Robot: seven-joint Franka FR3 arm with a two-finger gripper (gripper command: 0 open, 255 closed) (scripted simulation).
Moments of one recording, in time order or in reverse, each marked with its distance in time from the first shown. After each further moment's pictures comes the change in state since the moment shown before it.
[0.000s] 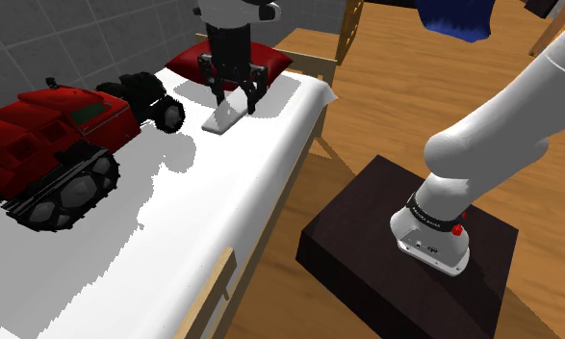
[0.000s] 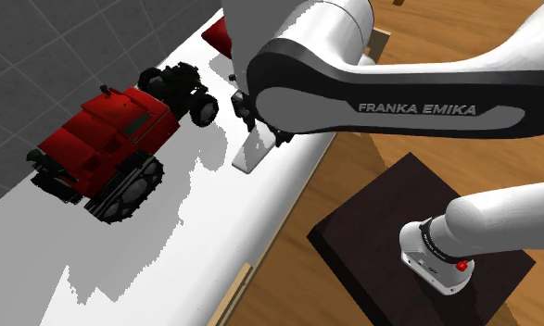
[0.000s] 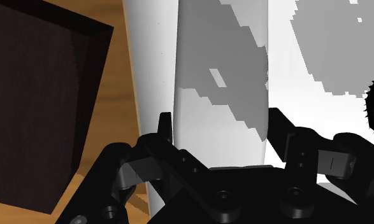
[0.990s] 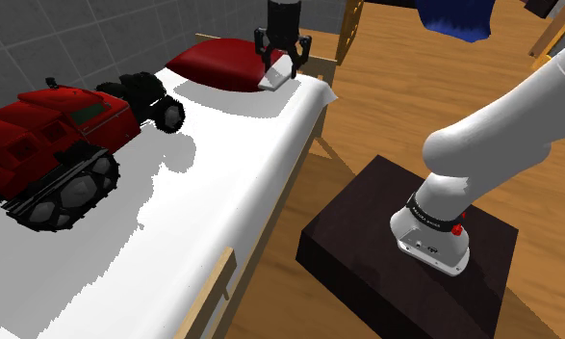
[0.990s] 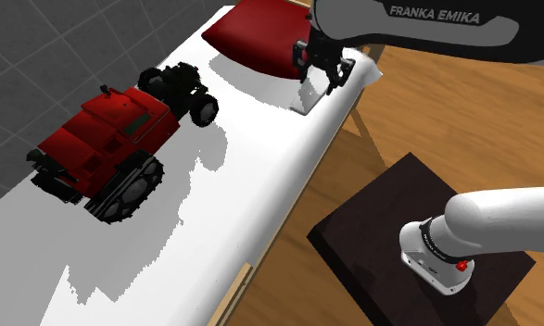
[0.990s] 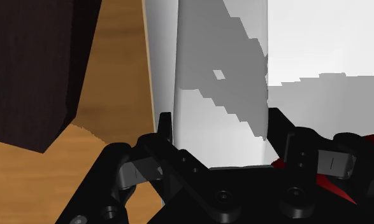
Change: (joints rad) arm -0.074 -0.106 -0.321 -0.113 0.052 -0.001 -0.422
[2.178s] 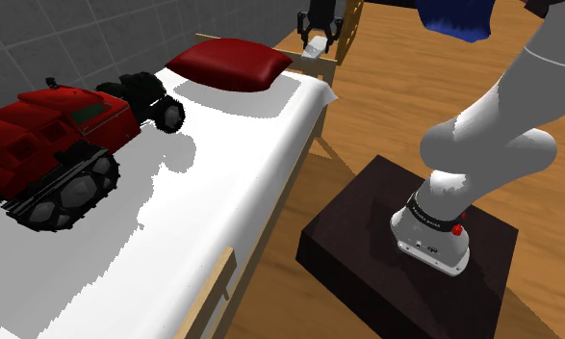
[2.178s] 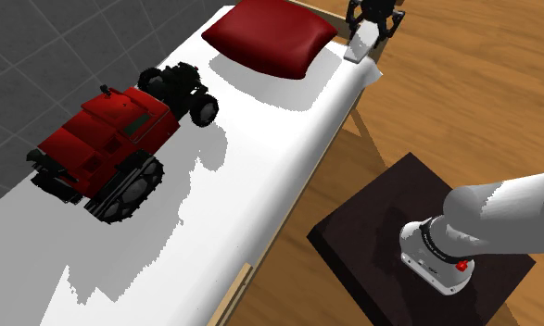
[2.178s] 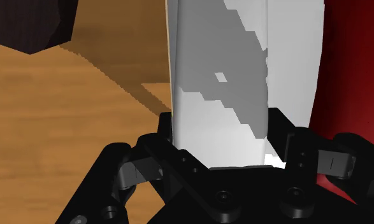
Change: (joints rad) arm -0.177 0.256 -0.182 0.181 -0.185 0.006 -0.293
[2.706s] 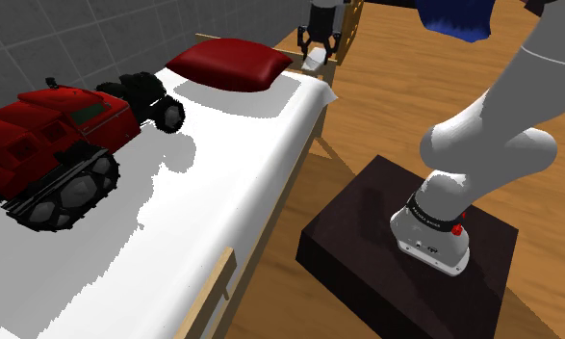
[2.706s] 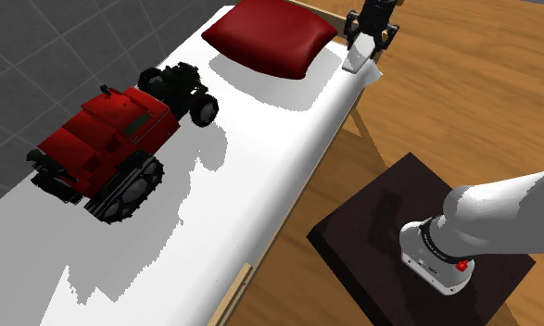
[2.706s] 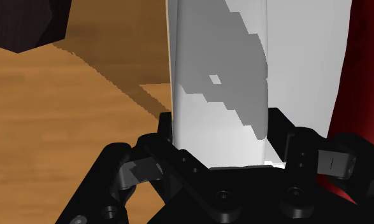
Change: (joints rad) arm -0.004 0.031 -0.004 -0.074 -0.019 0.100 -0.002
